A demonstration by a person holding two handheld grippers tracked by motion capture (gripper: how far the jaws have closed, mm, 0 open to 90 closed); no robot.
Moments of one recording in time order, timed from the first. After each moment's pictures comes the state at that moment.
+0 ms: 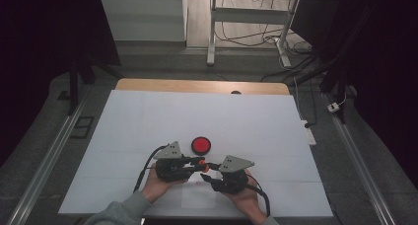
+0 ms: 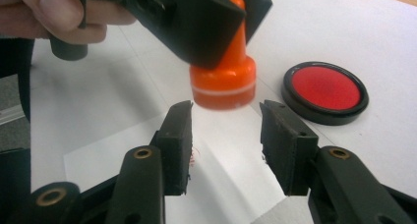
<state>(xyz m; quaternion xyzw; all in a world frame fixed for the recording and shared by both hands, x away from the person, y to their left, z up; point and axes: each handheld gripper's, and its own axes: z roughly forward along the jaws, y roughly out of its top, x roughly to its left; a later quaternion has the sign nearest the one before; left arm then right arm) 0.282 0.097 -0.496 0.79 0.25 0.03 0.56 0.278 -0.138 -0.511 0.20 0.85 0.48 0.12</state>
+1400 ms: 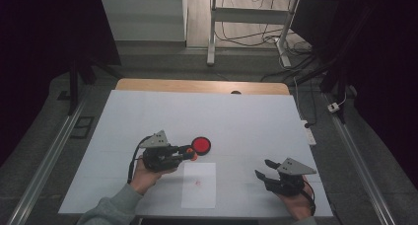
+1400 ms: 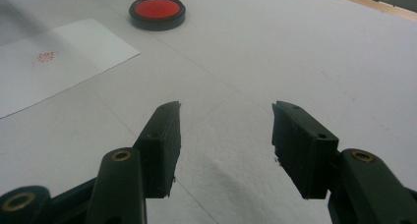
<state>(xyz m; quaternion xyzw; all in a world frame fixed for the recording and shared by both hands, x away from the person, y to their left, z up) 0.296 0.136 -0.470 0.78 0.29 0.06 0.55 0.278 -0.288 -0.506 0.30 0.82 0.44 0.22</state>
